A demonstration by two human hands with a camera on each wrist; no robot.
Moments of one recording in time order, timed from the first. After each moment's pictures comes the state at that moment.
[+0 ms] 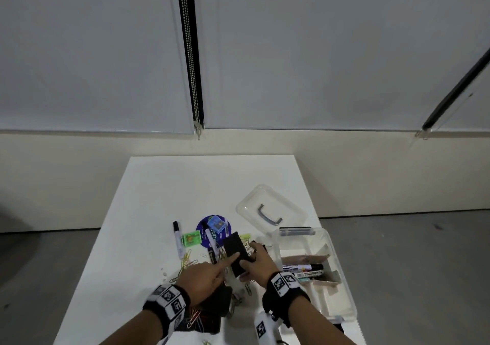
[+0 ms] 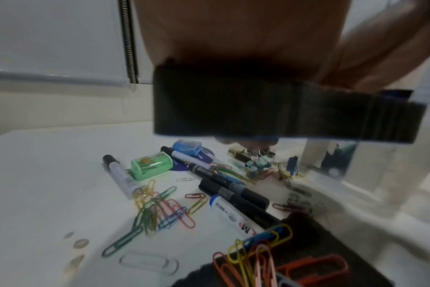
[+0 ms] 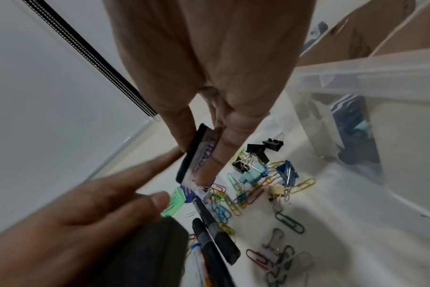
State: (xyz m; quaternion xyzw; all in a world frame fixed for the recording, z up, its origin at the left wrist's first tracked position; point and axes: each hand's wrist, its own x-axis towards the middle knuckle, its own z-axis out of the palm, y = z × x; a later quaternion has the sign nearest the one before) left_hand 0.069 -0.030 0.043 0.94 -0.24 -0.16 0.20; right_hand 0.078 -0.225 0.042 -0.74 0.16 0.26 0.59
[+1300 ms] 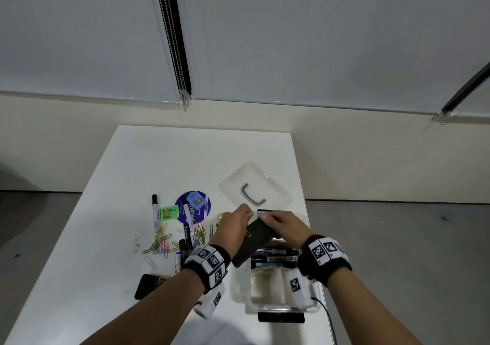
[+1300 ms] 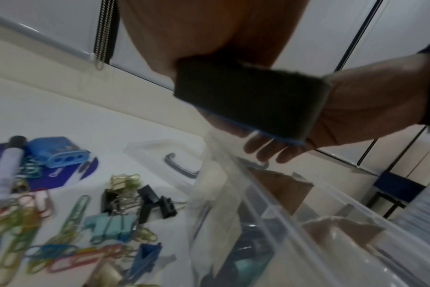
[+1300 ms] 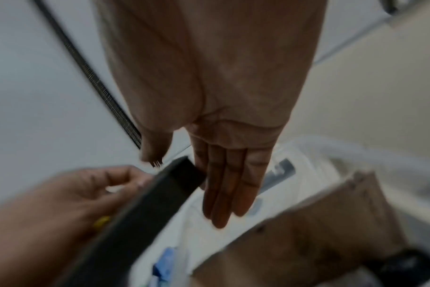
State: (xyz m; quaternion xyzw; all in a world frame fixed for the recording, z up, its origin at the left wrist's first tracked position) left_hand 0.111 -0.204 0.075 0.92 -0.02 -0.08 0.38; right_hand 0.119 -0.380 0.095 -0.84 0.01 0.26 0.47
